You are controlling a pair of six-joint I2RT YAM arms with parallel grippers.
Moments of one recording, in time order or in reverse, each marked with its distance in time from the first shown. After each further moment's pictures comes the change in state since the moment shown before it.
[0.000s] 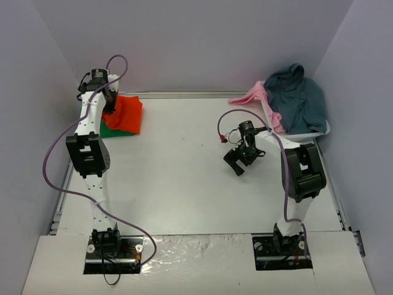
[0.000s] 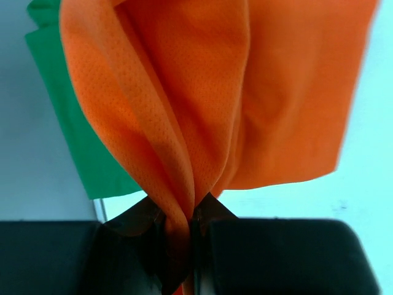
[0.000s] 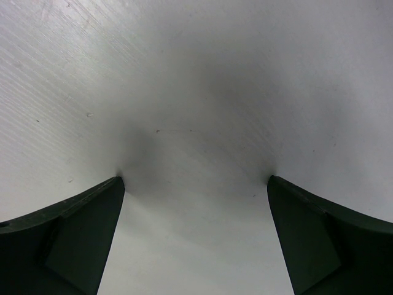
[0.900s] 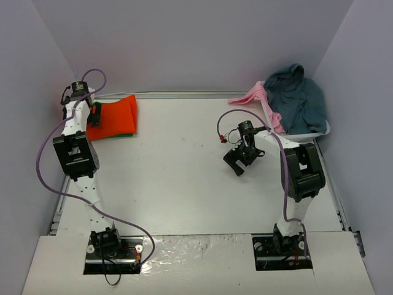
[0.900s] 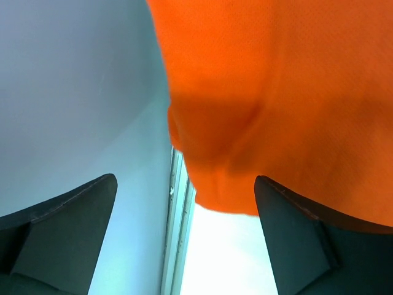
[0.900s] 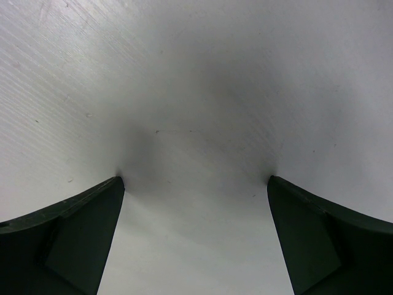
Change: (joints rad) left arm 0.175 0.017 -0.187 0.182 -0.286 0.058; right arm 0.003 0.011 0.008 -0.015 0.007 0.000
